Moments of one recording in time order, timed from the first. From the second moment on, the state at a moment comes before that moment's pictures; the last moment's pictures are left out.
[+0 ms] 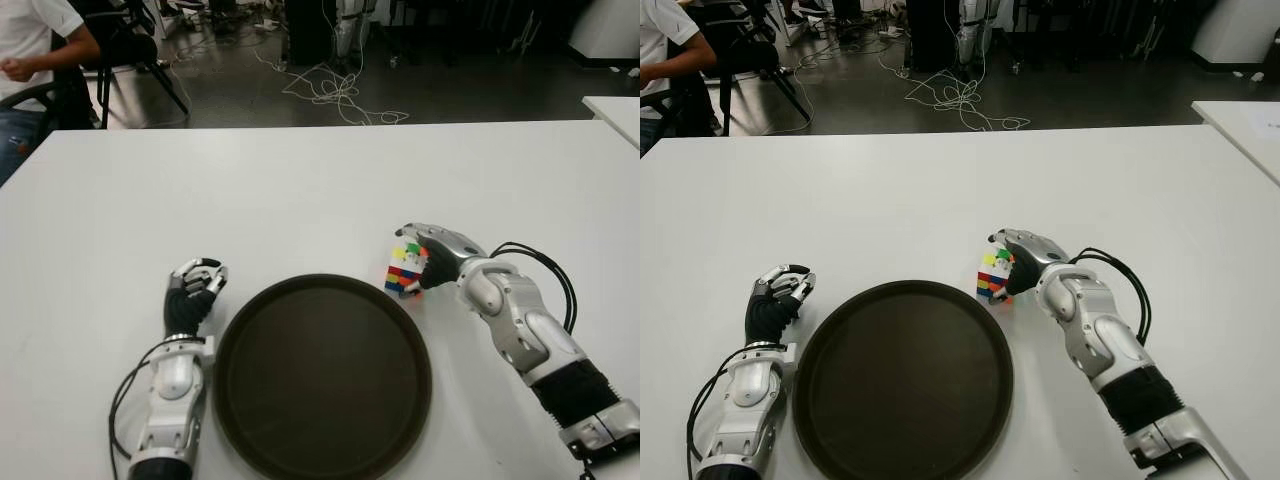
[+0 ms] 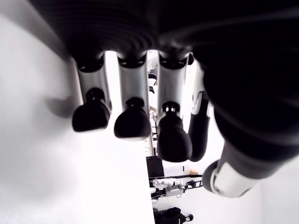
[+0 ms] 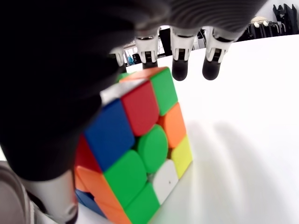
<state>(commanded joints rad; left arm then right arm) 0.03 -0.02 0.09 0.40 0.04 -0.19 0.15 -0.38 -0.39 0.40 0.22 -0.74 0.19 0.30</state>
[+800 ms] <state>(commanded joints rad) 0.03 -0.02 0.09 0.41 0.05 -0.20 0.15 -0.40 -0.38 0.41 0.25 -0.73 0.18 0.29</state>
